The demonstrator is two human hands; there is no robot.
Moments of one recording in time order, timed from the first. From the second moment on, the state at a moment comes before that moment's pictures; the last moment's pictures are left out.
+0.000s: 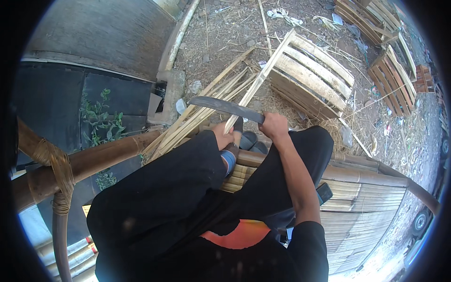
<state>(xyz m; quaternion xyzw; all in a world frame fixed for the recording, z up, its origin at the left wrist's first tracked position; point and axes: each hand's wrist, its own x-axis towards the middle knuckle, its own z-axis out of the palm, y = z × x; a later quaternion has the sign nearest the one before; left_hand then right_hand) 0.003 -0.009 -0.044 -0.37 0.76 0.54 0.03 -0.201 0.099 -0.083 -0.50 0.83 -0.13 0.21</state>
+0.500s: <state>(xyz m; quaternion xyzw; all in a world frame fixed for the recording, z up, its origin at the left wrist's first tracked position) 0.000 -0.009 -0.047 -0.37 0.73 0.57 0.05 -0.198 0.105 -0.076 -0.47 0.84 -0.15 0.21</state>
